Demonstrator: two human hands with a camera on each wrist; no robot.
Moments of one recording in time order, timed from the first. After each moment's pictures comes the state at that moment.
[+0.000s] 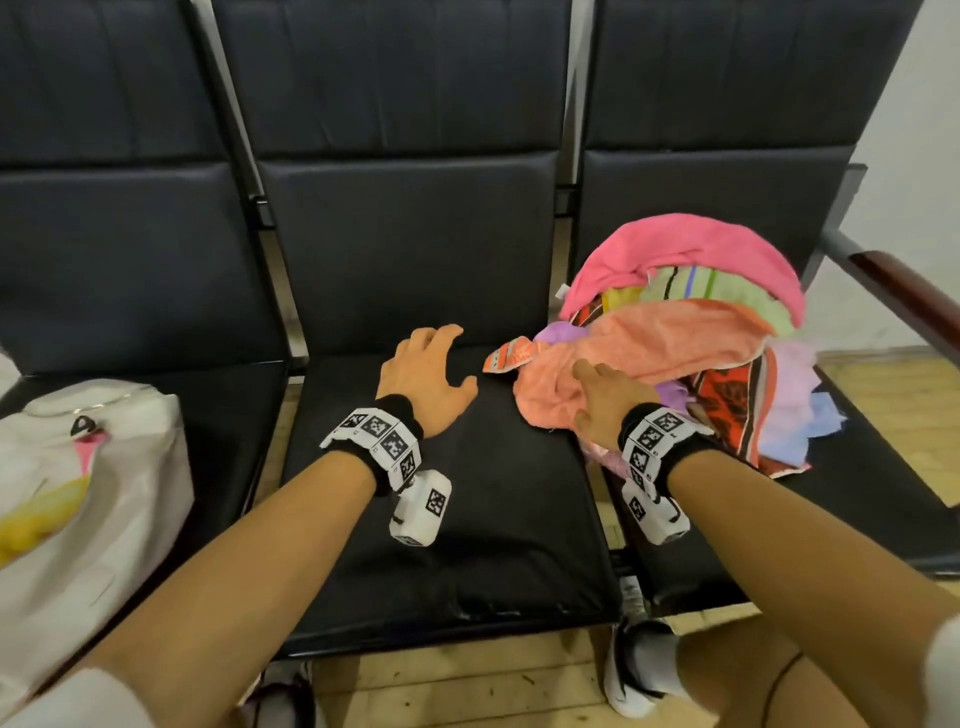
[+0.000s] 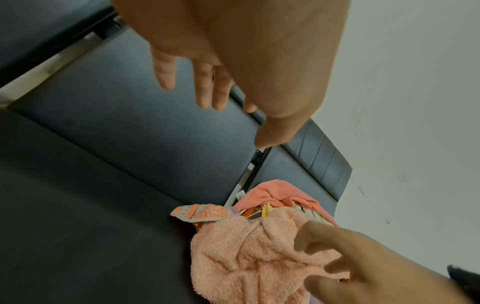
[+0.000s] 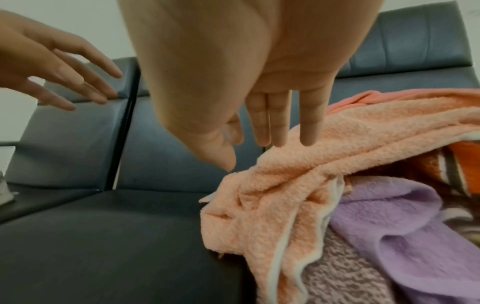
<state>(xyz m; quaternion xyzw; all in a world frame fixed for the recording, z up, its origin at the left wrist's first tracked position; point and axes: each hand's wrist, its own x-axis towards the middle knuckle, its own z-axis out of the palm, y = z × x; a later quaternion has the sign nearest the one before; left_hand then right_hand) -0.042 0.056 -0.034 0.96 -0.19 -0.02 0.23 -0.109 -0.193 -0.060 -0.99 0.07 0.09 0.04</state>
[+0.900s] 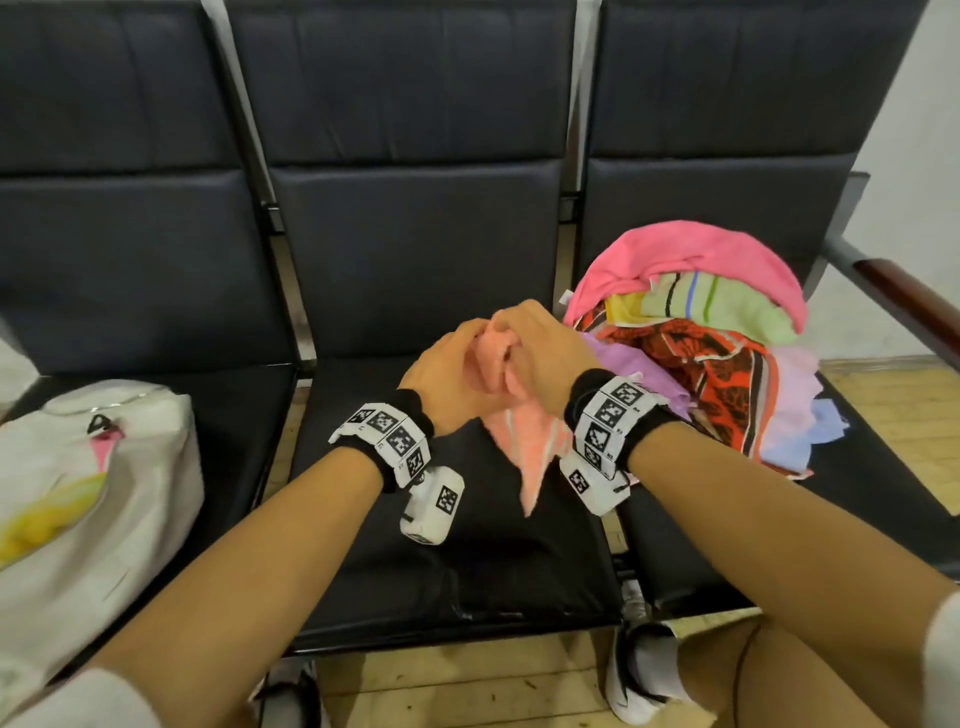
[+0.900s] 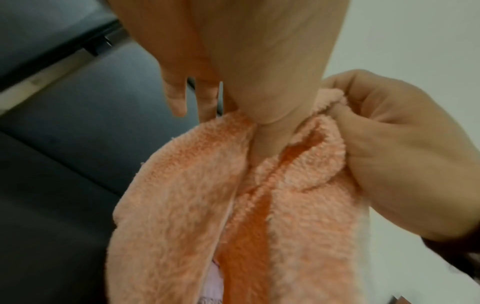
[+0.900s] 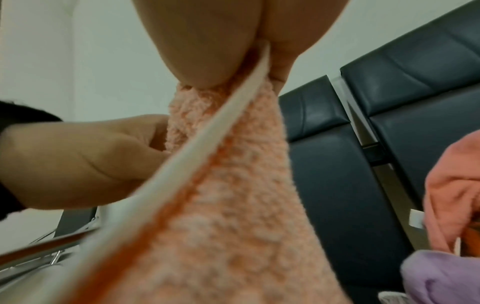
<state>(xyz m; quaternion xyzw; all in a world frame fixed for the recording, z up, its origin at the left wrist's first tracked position) -0.055 0.048 -0.015 0.89 -0.24 -0.08 0.38 -0.087 -0.122 0.002 -0.96 -0.14 -0.14 0.21</state>
